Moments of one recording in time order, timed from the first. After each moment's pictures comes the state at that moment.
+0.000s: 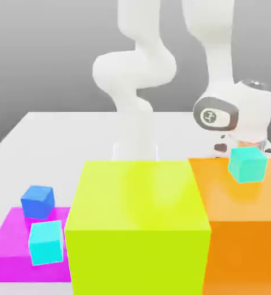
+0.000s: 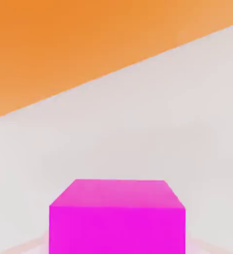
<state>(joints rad) 0.35 0.07 0.52 -2.87 -0.14 2.94 2.16</state>
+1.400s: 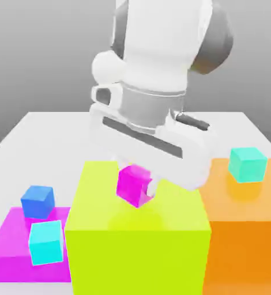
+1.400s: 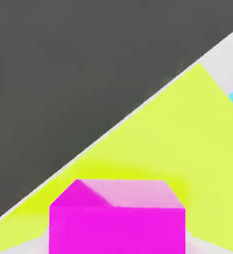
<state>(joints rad) -0.16 -0.08 0.09 -2.34 -0.13 2.27 1.60</state>
